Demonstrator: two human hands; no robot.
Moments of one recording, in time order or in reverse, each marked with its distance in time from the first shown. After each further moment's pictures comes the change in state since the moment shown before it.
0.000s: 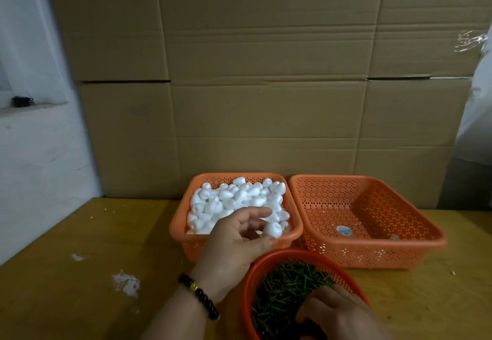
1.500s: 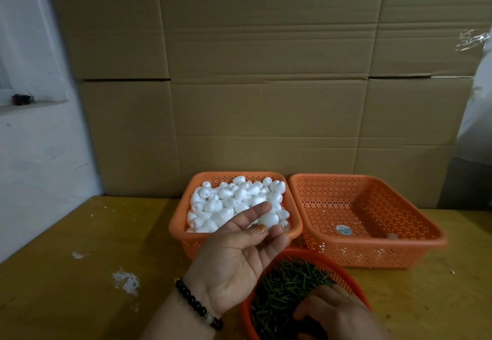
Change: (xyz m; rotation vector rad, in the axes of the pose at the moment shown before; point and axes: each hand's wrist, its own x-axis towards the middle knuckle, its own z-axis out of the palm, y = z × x) left_hand -0.010 0.023 0.008 -1.017 -0.118 -0.332; right_hand 0.000 0.000 -0.002 -0.016 0.021 0.032
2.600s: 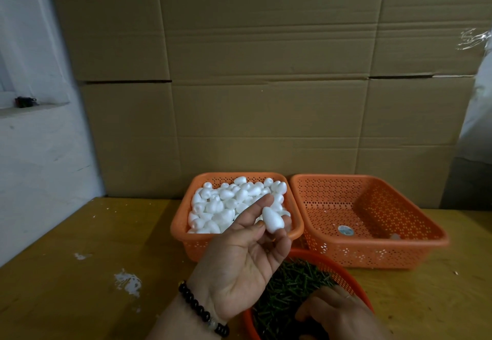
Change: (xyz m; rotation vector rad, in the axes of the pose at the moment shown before) left_hand -0.001 -0.003 0.005 -0.023 -0.021 -0.028; right_hand 0.004 -0.001 0.003 0.051 -0.160 0.040
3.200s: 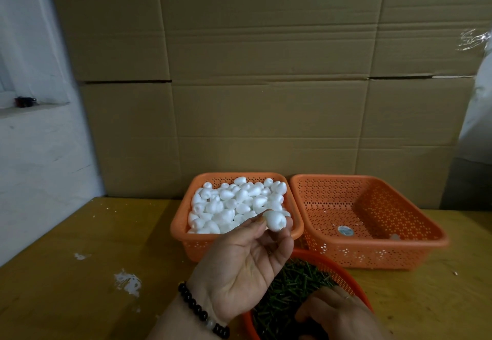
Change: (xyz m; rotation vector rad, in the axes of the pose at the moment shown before) left_hand -0.003 0.000 0.002 -0.070 0.002 -0.078; right_hand 0.000 -0.002 0.001 0.072 0.059 0.002
